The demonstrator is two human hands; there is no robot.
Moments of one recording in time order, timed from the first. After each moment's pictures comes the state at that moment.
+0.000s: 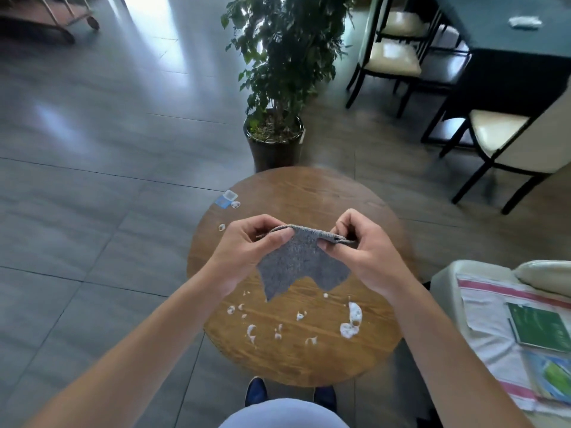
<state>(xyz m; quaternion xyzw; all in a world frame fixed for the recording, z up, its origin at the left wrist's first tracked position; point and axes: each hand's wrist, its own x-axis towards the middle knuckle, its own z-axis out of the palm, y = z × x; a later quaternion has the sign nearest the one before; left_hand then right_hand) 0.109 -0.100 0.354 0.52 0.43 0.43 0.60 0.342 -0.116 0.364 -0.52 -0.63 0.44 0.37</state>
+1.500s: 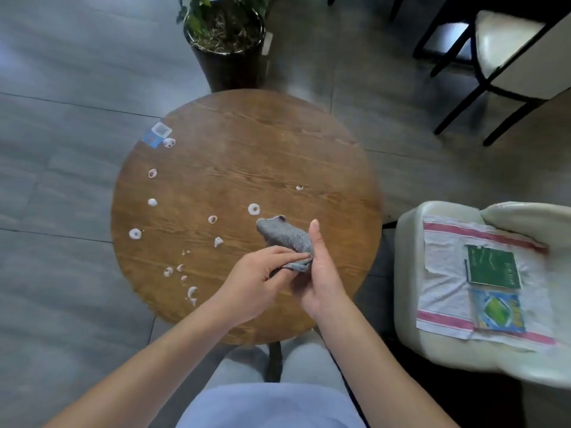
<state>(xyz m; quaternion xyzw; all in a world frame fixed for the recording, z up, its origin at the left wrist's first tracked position) 0.250 -0.114 0.217 0.69 0.47 0.21 0.50 0.390 -0.116 0.221 -0.52 0.07 0.71 0.46</state>
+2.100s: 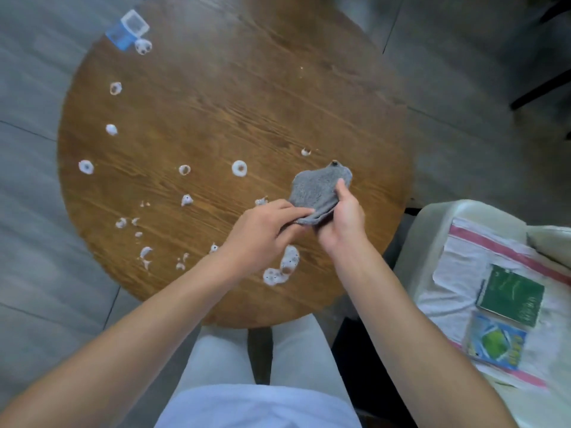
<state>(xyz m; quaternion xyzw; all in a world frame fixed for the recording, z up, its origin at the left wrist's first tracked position) 0.335 -0.031 0.095 0.69 0.57 0.16 0.42 0.483 0.021 0.086 -0.63 0.12 0.65 0.41</state>
